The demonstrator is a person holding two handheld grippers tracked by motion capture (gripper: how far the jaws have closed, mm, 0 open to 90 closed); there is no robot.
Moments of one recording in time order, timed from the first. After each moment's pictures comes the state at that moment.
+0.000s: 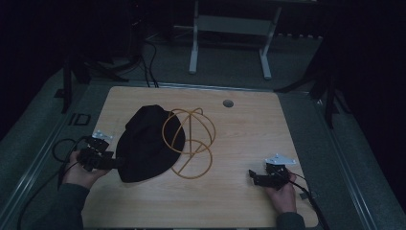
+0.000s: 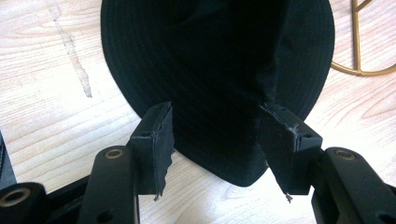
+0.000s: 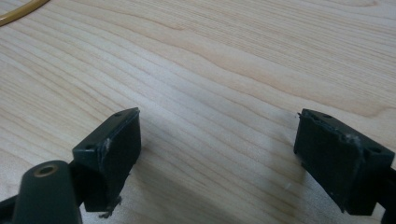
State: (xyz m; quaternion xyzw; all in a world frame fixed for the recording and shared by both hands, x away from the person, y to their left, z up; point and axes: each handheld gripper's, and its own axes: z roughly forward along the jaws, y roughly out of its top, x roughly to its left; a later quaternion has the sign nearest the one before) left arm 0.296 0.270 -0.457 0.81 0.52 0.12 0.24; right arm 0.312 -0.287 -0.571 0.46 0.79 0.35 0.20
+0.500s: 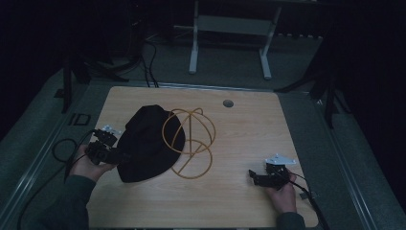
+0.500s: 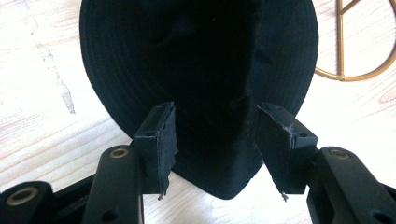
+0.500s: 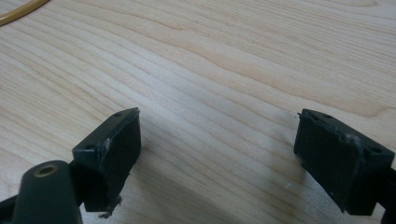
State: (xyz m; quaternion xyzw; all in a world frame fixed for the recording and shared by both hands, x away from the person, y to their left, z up) left arm 0.313 0.252 -0.448 0.82 0.51 0.10 0.23; right arm 0.312 -0.287 -0.571 0.46 0.79 0.35 0.20
